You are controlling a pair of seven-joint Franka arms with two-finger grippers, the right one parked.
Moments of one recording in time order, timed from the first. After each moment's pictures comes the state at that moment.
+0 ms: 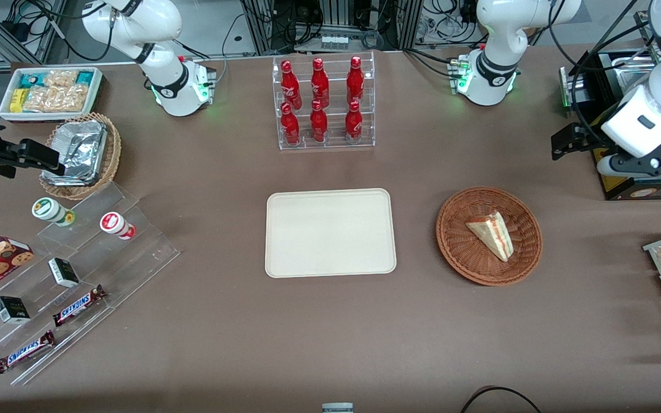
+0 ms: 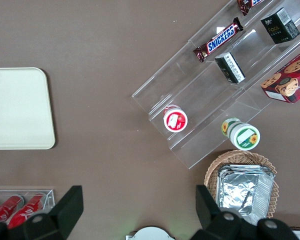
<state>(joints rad) 0.01 -0.04 -0.12 -1.64 -0.01 1.50 -0.02</state>
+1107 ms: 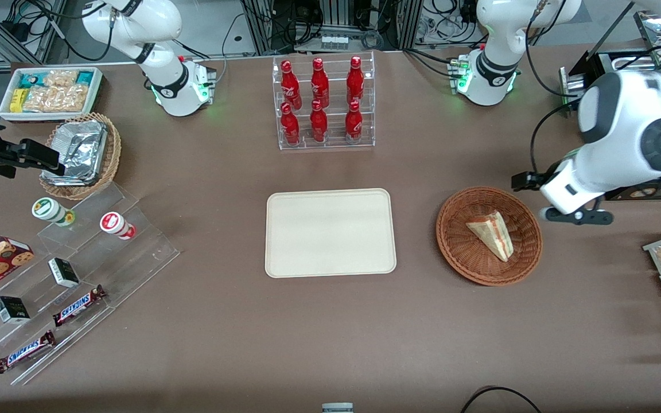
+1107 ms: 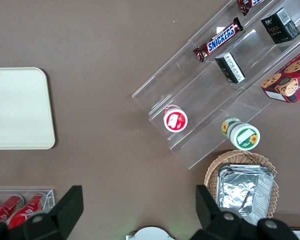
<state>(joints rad) 0.00 0.08 -0.11 -1.99 -0.01 1.85 -0.02</state>
